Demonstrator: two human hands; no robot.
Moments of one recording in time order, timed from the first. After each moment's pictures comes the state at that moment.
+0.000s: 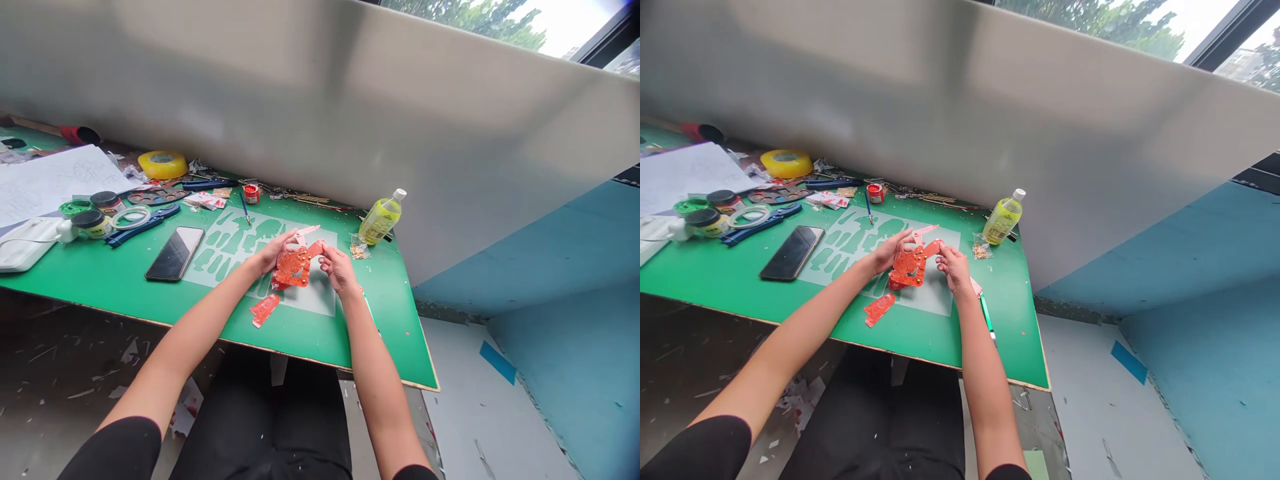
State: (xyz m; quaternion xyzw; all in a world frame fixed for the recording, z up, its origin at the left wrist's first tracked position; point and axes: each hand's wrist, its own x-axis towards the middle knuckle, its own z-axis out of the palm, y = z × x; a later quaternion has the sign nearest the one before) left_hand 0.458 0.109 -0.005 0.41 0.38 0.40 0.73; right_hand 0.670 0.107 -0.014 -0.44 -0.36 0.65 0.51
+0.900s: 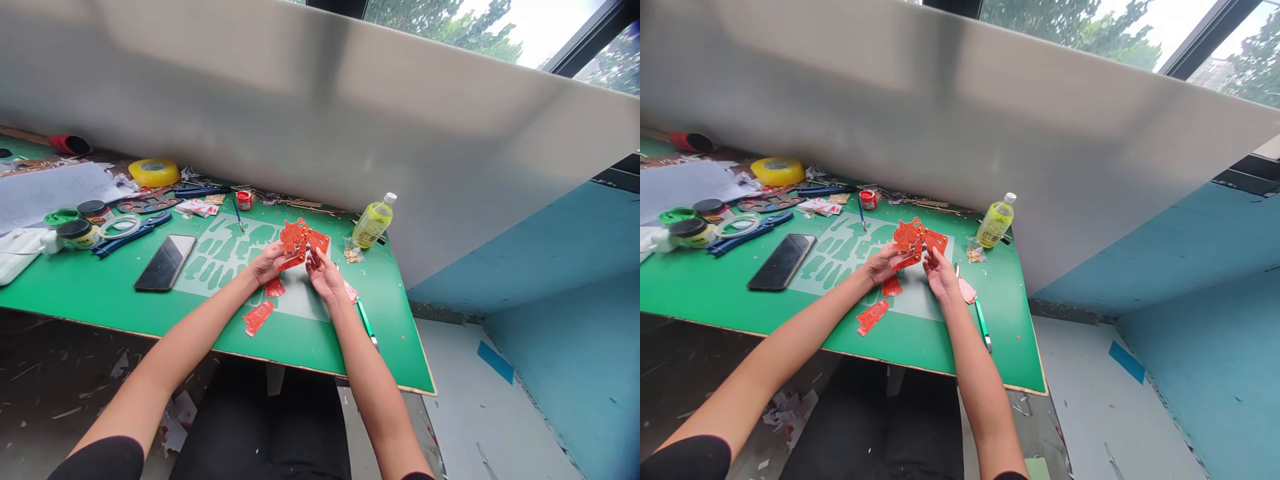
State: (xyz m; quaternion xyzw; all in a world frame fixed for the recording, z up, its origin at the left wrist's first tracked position) left_hand 0.475 0.106 -0.020 0.31 0.27 0.56 0.72; right_hand 0.655 0.107 -0.022 -0.37 -0.19 0.72 0.55
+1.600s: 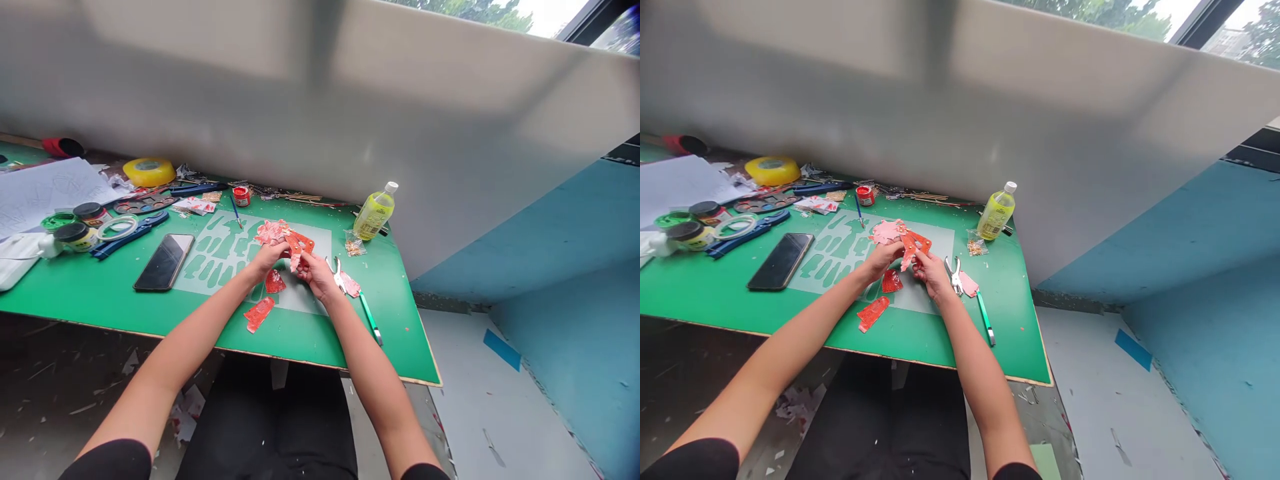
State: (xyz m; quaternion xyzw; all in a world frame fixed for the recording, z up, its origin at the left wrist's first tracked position) left_hand 0.479 0.103 -0.013 0.45 0.40 0.52 0.61; right_hand 0.636 0.094 -0.027 -0.42 -0.32 0.71 0.46
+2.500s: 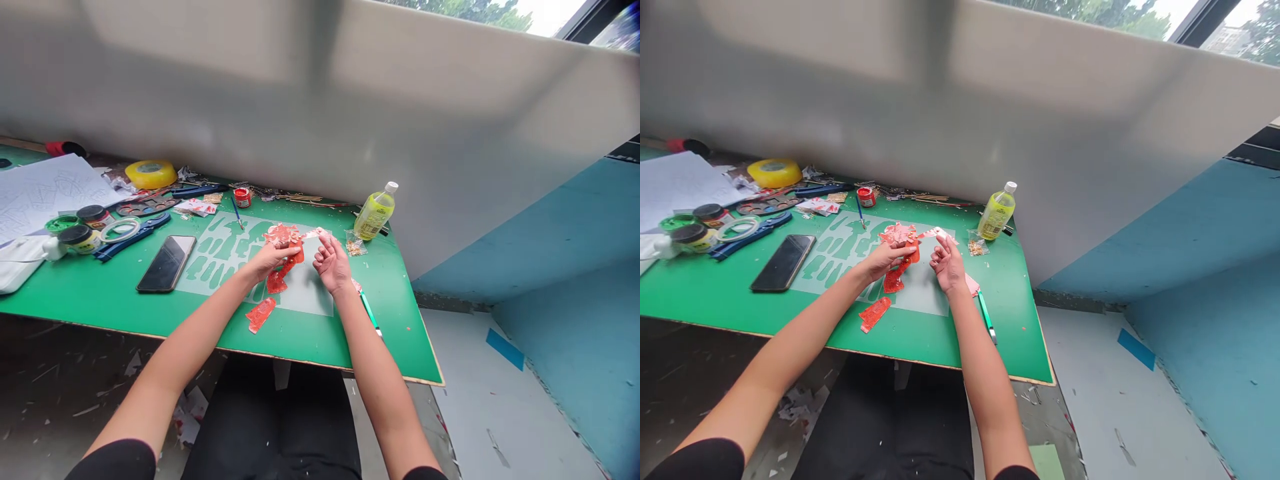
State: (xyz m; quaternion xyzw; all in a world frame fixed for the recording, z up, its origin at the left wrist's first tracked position) left_hand 0.471 0.096 -0.002 0.40 0.45 0.46 0.65; right_hand 0.663 0.105 -0.006 -0.37 -0.25 0.70 0.55
